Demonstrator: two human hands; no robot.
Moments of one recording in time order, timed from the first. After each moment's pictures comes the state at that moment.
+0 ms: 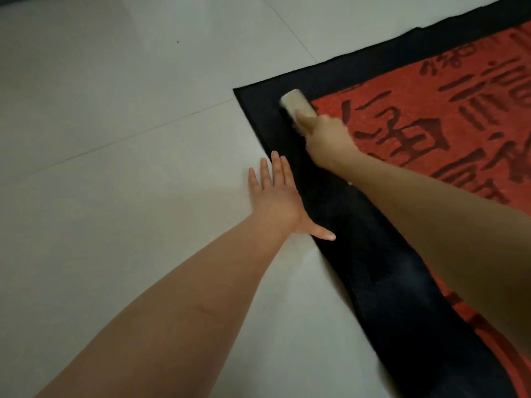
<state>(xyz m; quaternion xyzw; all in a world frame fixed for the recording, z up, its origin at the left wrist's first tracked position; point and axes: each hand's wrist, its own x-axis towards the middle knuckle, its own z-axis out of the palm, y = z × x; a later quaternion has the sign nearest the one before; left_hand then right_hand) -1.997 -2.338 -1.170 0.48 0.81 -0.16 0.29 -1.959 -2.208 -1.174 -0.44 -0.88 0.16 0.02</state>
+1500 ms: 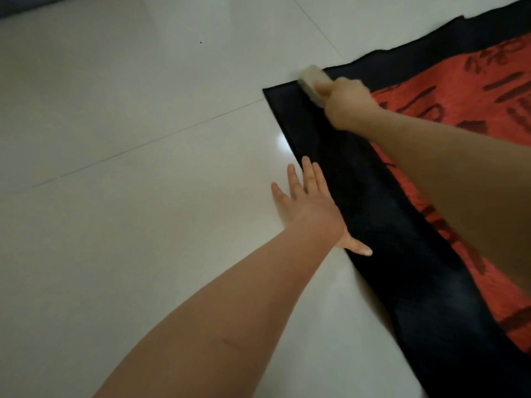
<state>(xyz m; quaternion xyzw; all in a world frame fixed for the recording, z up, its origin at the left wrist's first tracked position) -1.995 -2.331 -1.169 0.49 0.79 -0.17 0.32 -2.015 -2.155 -1.160 -0.45 -0.88 0.13 -0.01</state>
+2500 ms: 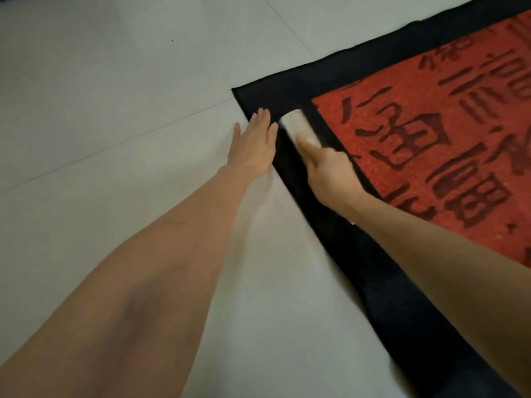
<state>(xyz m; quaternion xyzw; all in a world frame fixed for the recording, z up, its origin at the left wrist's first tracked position) -2.091 -2.296 -1.195 0.50 0.82 0.16 0.23 -1.932 -2.259 -1.188 -0.45 -0.86 0.23 0.08</state>
